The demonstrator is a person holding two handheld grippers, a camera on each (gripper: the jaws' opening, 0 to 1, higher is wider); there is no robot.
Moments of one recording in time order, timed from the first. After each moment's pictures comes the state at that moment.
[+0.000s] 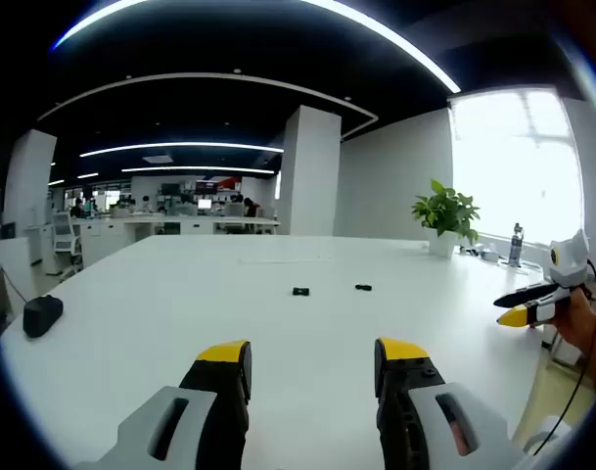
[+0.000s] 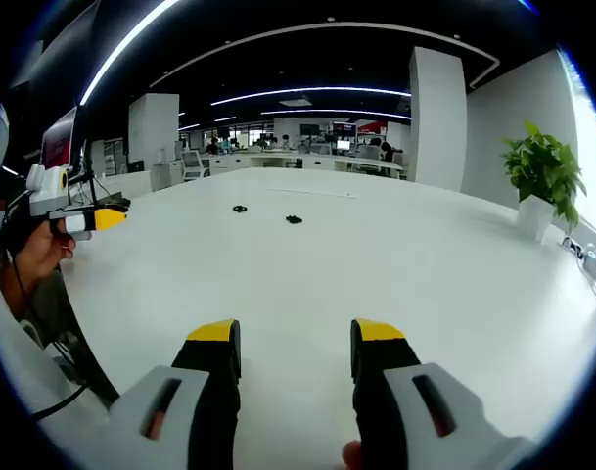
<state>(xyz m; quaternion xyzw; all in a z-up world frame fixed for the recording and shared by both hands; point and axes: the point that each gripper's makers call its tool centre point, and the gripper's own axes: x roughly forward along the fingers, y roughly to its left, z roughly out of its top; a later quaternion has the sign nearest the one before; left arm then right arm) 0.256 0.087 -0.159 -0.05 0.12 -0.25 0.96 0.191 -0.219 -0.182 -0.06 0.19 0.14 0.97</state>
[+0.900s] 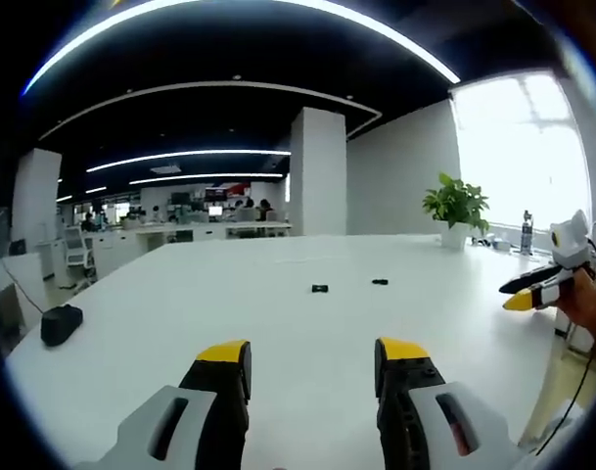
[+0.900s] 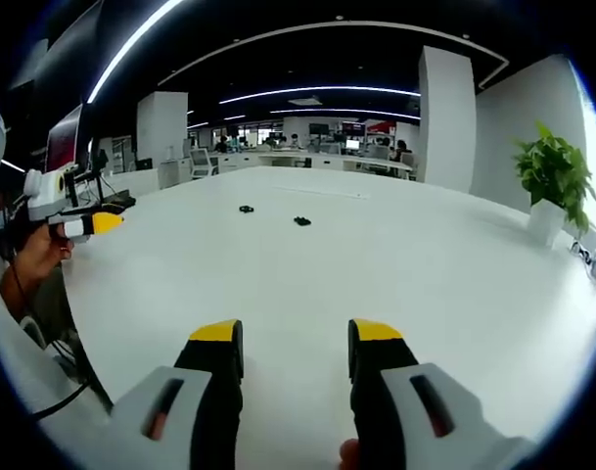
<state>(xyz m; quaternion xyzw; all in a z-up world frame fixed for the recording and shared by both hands) 0.259 0.107 -0.162 -0.03 0.11 -0.22 0.97 0.208 -0.211 -0.183 -0.06 0.19 0.16 0.97</state>
